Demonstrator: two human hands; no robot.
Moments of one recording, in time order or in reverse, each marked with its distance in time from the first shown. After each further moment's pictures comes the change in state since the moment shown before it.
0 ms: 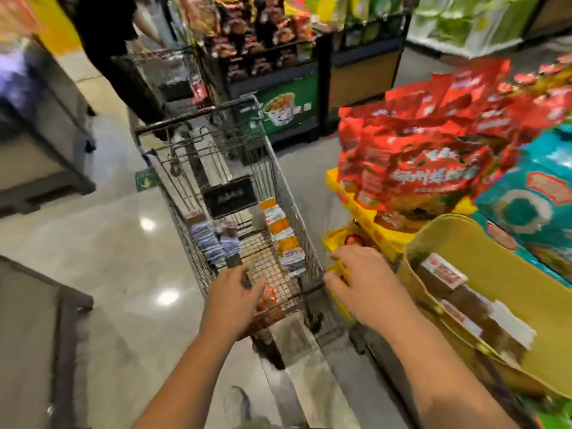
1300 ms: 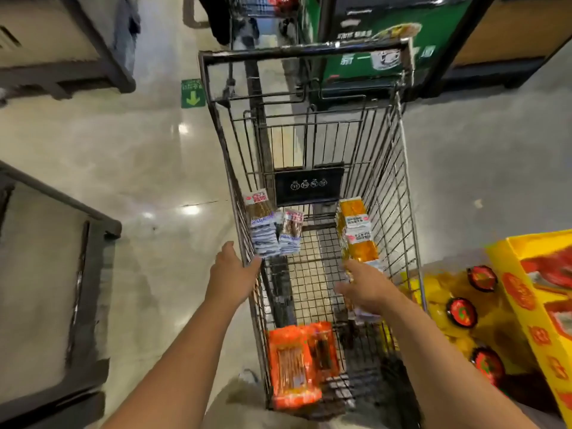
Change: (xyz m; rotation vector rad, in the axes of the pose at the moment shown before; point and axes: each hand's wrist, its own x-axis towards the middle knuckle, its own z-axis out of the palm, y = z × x) left_hand 0.310 -0.212 -0.022 -0.316 -0.040 -0.548; right_hand 0.368 -0.096 0.210 0.005 -0.748 0.256
